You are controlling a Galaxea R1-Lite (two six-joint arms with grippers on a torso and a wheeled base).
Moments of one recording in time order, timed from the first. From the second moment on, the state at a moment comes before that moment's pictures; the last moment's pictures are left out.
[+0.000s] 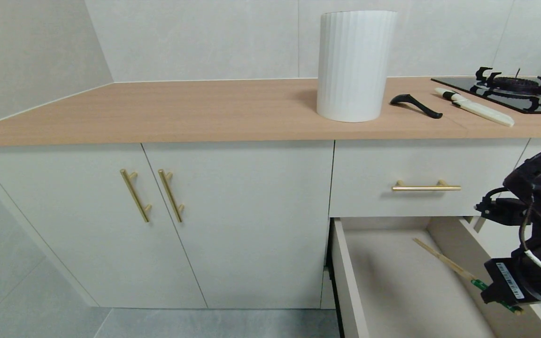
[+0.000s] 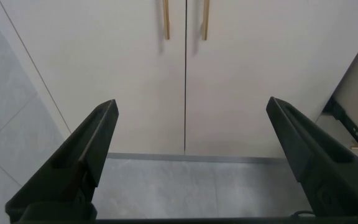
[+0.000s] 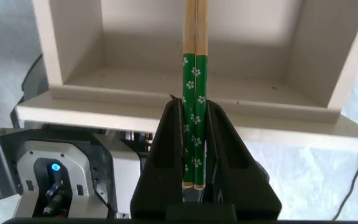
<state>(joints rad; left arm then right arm) 0.00 0.00 0.00 0.00 0.03 -0.01 0.37 1.50 -1.06 0.78 -0.07 0.31</state>
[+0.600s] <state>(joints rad) 0.00 0.00 0.00 0.00 0.03 -0.01 0.40 1.88 -1.07 0.35 -0.07 0.31</state>
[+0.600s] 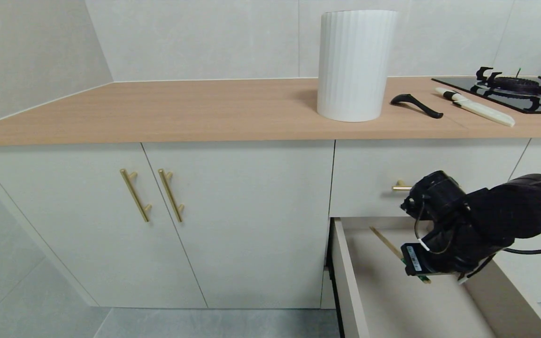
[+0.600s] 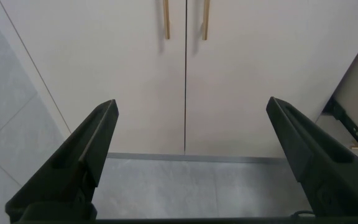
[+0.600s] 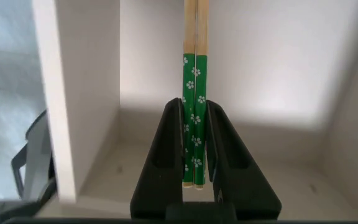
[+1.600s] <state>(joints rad) 0.00 0.00 0.00 0.00 0.03 -0.01 0.41 2.28 -1.05 -0.03 -0.18 0.33</state>
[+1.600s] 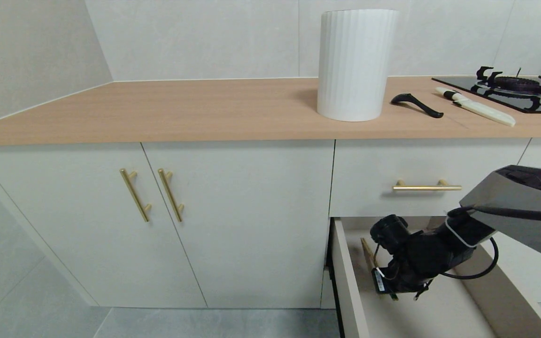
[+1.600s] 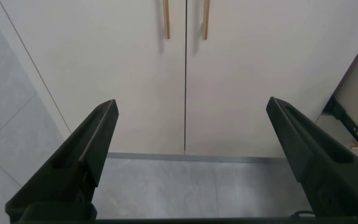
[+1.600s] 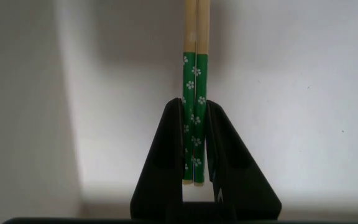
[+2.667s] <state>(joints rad) 0.00 0.00 0.00 0.00 0.03 -0.01 0.42 2.30 -1.02 -0.05 -0.20 0.34</state>
